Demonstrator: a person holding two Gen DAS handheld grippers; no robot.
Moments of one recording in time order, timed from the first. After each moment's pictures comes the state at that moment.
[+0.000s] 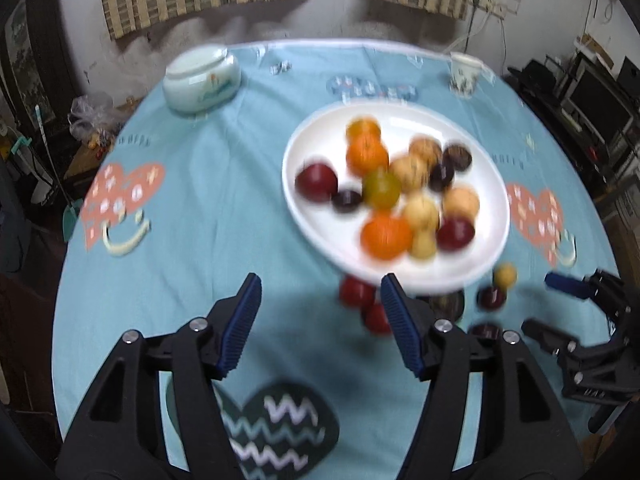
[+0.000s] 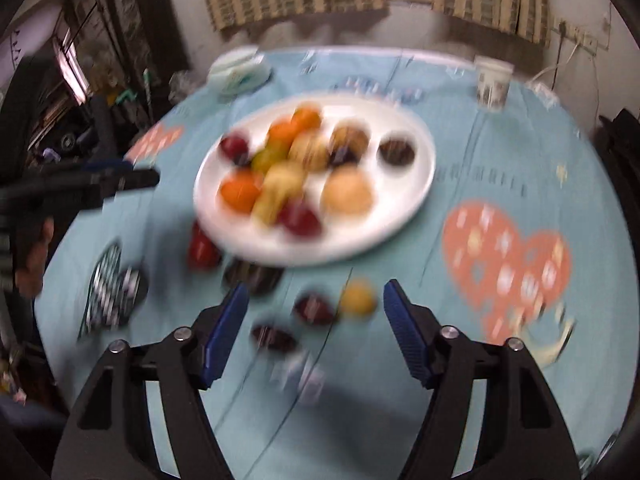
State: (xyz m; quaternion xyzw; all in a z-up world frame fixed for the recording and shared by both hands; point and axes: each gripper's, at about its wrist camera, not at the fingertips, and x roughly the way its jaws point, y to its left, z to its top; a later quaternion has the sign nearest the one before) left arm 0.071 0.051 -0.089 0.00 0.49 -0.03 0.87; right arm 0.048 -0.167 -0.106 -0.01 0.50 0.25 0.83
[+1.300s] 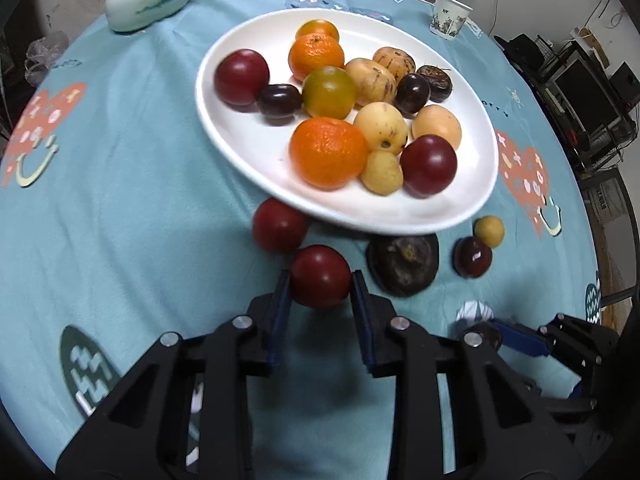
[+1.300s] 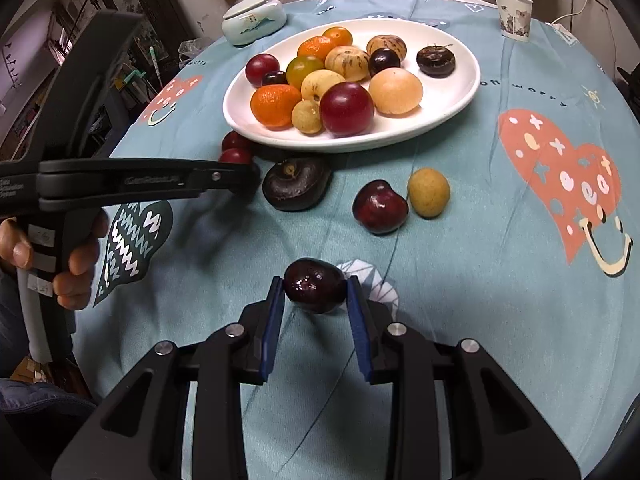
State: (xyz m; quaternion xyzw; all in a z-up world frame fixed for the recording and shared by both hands) left arm 0.080 0.018 -0.151 -0.06 0.57 -0.09 0.82; right arm 0.022 -0.149 -0.138 0.03 0.56 0.27 0.78
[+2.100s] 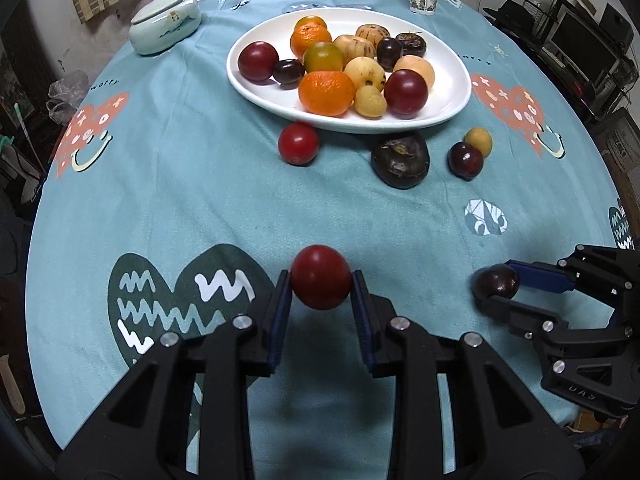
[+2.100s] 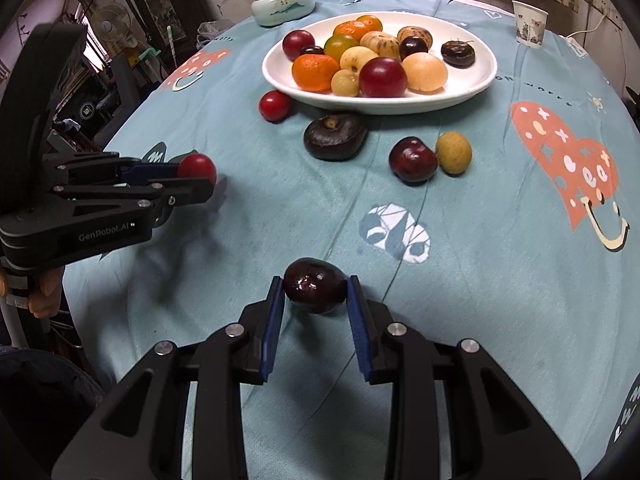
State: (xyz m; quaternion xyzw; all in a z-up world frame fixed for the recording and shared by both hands) left arm 0.002 0.014 -0.137 0.04 0.55 -0.07 0.83; right arm -0.017 -0.138 -0.136 -0.01 0.56 0.28 0.78
